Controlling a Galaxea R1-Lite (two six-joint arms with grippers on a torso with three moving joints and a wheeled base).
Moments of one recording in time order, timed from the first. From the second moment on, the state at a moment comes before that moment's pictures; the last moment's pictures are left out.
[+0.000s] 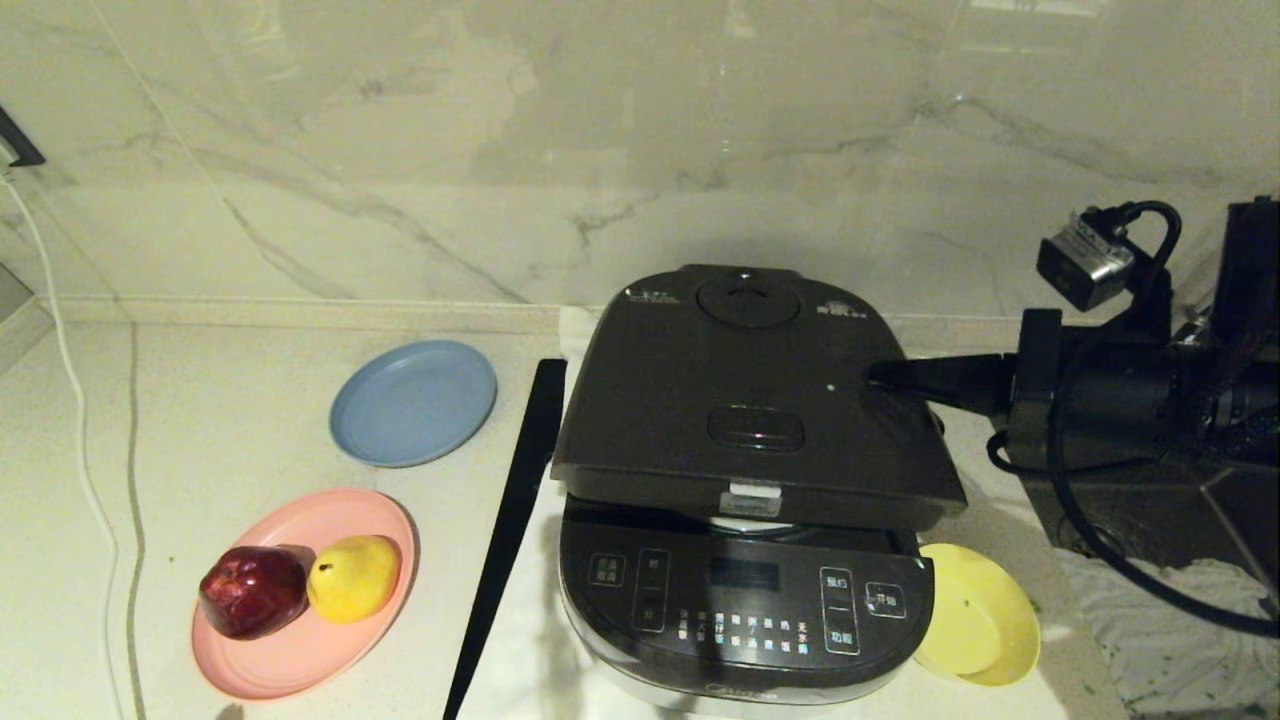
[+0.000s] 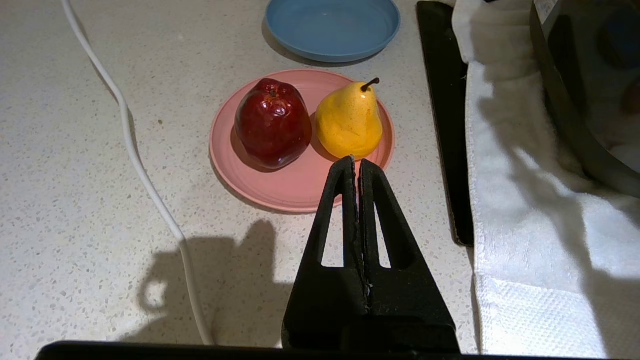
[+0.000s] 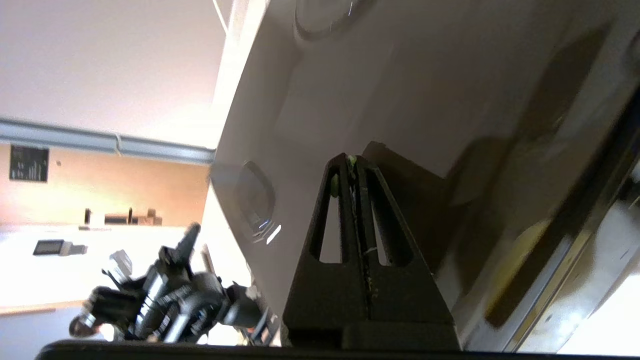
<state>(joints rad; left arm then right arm) -0.02 0.00 0.00 -0.01 0.00 0.01 0.33 1.49 -0.93 -0.34 0.63 0.66</state>
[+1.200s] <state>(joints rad) -0.02 0.00 0.00 -0.01 0.00 0.01 0.45 1.49 -0.80 -0.33 0.50 0.68</state>
